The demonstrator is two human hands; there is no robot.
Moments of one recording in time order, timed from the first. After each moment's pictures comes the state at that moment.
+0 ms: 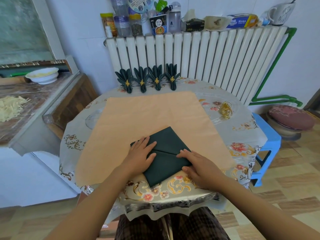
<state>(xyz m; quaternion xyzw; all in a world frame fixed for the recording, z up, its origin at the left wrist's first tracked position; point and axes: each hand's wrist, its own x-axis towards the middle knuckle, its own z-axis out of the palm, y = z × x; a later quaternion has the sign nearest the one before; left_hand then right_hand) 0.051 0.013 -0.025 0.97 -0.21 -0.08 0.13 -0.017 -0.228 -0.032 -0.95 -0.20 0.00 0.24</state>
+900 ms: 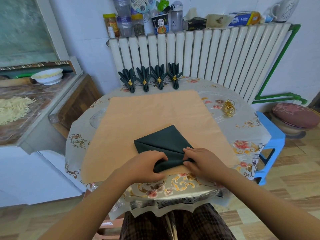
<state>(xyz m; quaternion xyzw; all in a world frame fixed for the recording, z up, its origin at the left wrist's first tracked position) 0.009 0.010 0.018 0.92 -0.35 -0.10 0.15 -0.007 -0.226 -0.023 -0.96 -0.23 -0.03 0.17</state>
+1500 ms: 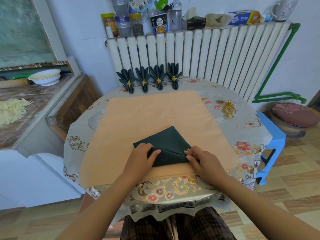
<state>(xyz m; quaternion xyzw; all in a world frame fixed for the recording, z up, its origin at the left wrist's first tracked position) 0.029 0.012 -0.016 0.94 -0.16 0.09 0.30 -0.009 -0.220 -0.037 -0.94 -0.09 -0.07 0.33</state>
